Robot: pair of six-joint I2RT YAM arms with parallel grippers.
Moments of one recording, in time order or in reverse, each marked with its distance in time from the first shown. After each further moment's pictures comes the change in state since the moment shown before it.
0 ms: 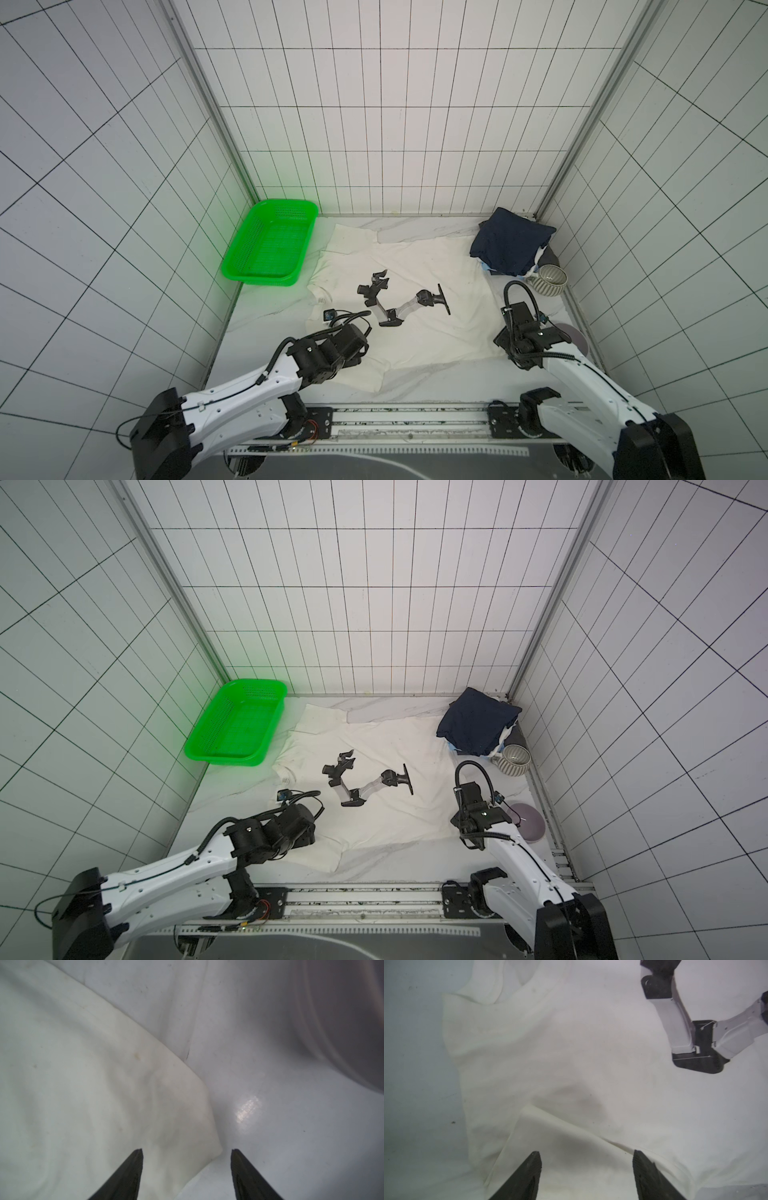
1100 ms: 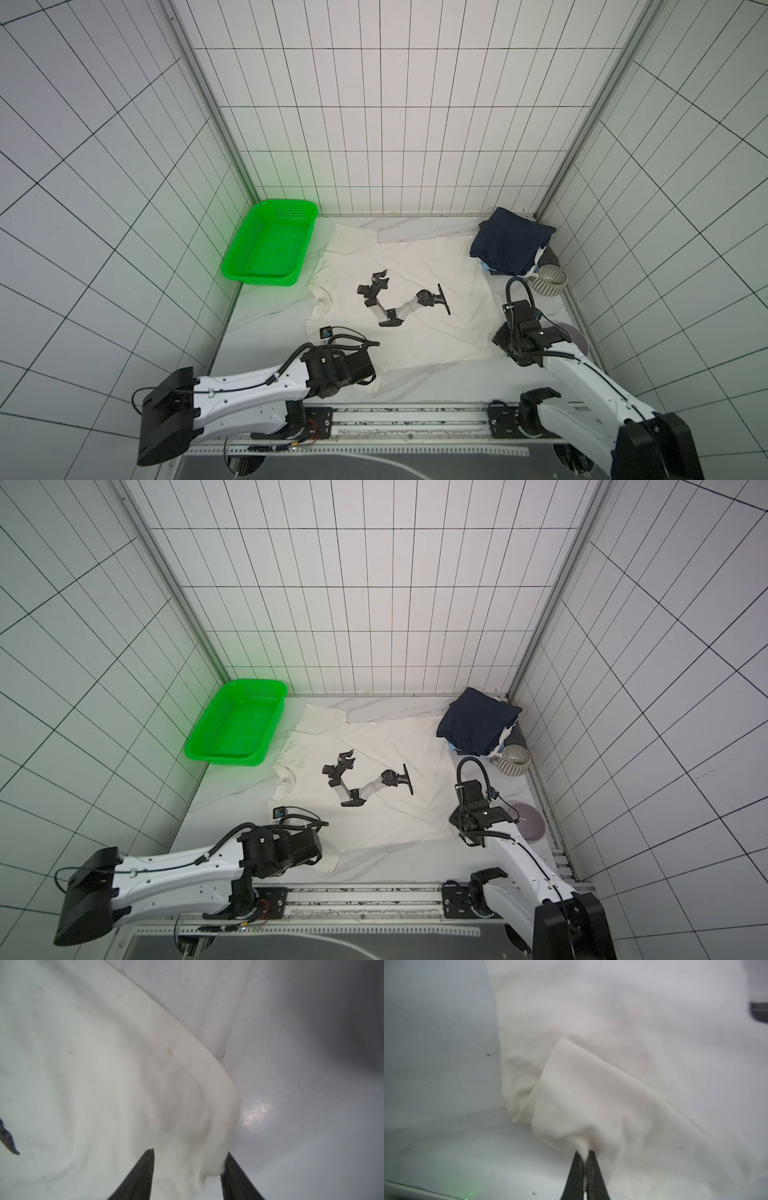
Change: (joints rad) left arm -0.204 0.016 0.080 -0.227 -0.063 -0.283; right arm -0.020 -0.026 0.002 0.062 -0.077 -0.089
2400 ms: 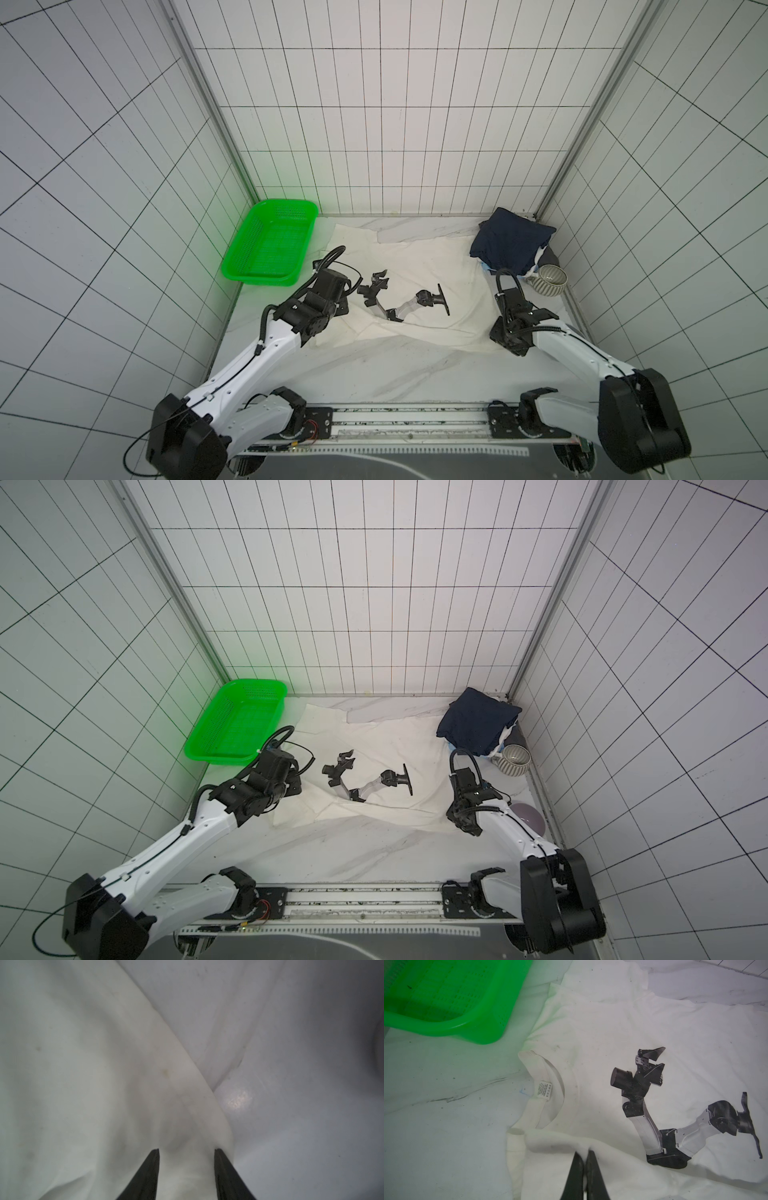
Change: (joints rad) left arm 0.687 0.078 0.237 0.344 0.109 0.808; right arm 0.000 0.247 0.101 -0.044 -0.013 -0.045
